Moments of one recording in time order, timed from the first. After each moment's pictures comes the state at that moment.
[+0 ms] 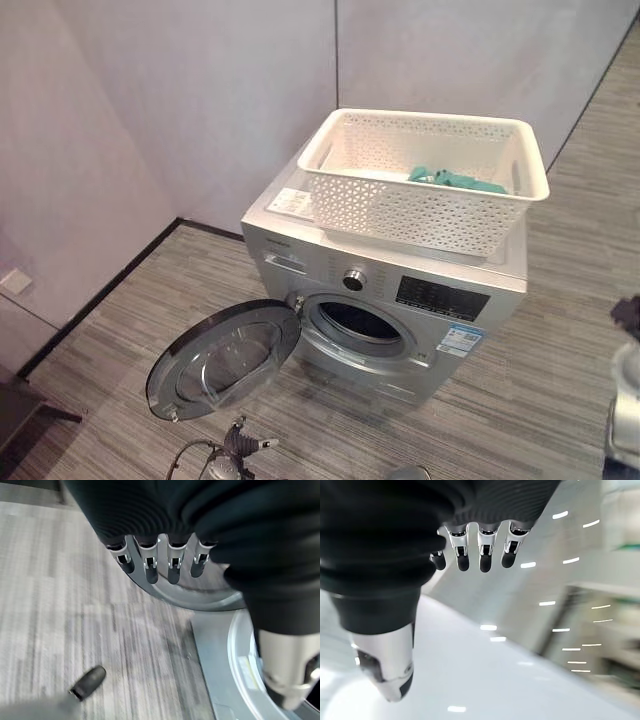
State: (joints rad) left arm -0.06 0.19 -0.41 1.09 0.17 -0.06 0.17; right arm -0.21 -0.60 -0.40 -0.31 -0.21 -0.14 -0.56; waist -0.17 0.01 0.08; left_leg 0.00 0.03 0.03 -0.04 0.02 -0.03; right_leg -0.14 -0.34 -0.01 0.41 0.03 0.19
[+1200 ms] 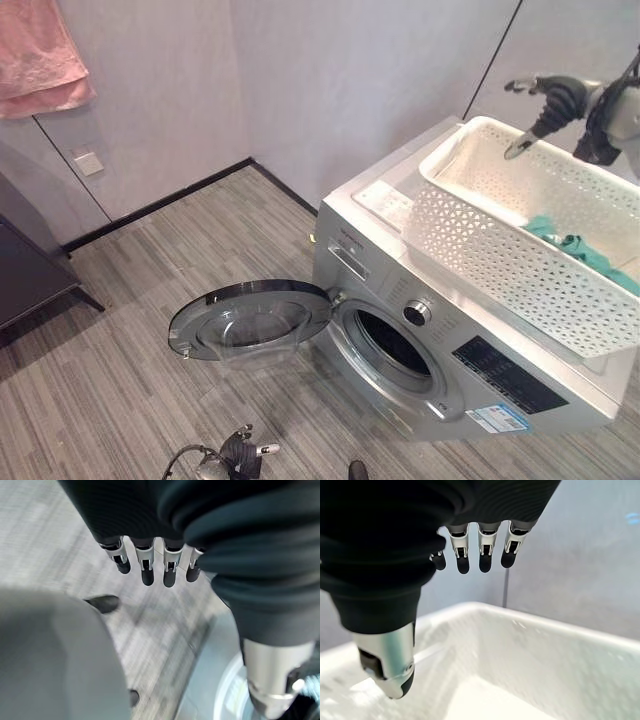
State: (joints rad) left arm 0.00 0.22 -0.28 1.12 -0.08 -0.06 0.00; right arm -1.49 -1.11 1.14 0.82 0.01 0.03 0.36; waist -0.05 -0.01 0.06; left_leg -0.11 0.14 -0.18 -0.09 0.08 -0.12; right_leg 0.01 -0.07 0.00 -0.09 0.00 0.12
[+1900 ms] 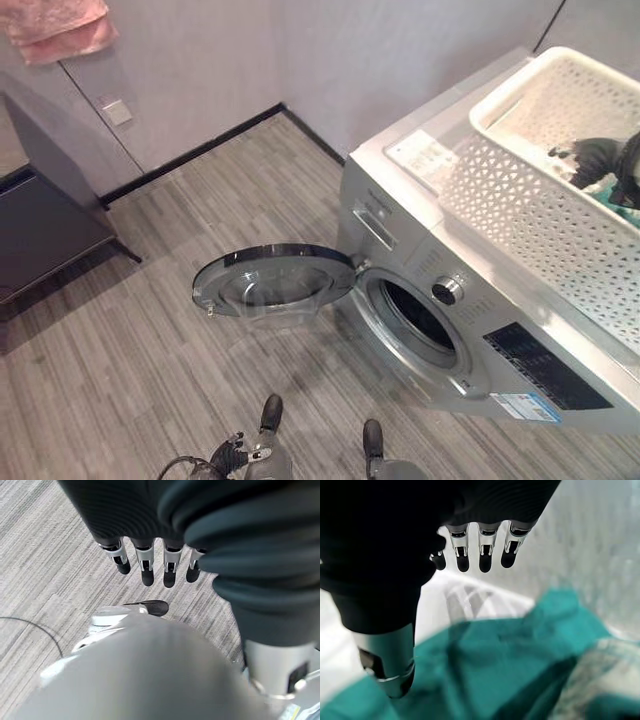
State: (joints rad) left arm 0.04 0.23 -0.32 1.09 -0.12 -0.08 -0.01; right arm -1.39 -1.11 1.16 1.02 -0.02 0.03 0.46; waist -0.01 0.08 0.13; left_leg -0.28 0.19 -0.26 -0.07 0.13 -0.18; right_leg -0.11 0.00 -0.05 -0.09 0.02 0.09
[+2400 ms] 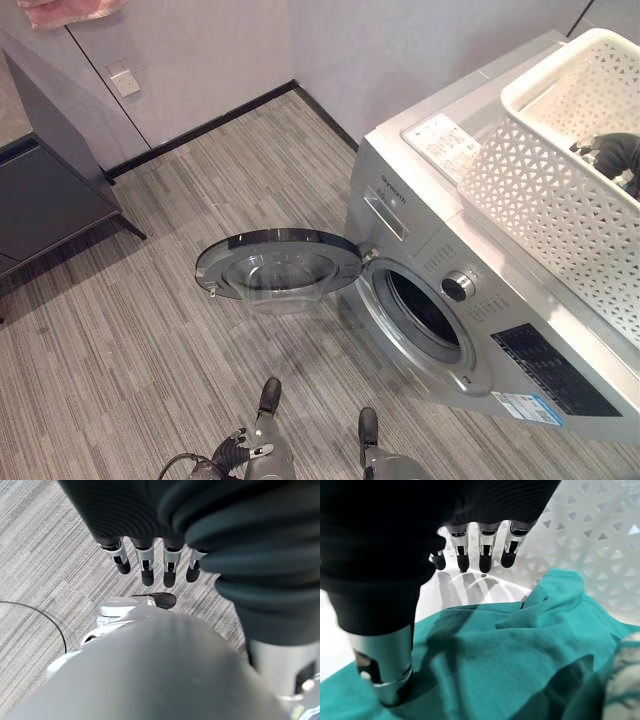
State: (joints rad) left arm 0.03 0.24 -0.33 1.08 -0.14 -0.09 -0.01; right arm -1.43 -1.12 1.16 1.05 -0.01 0.05 0.48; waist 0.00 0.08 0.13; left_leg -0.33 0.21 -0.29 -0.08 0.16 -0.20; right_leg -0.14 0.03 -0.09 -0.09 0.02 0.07
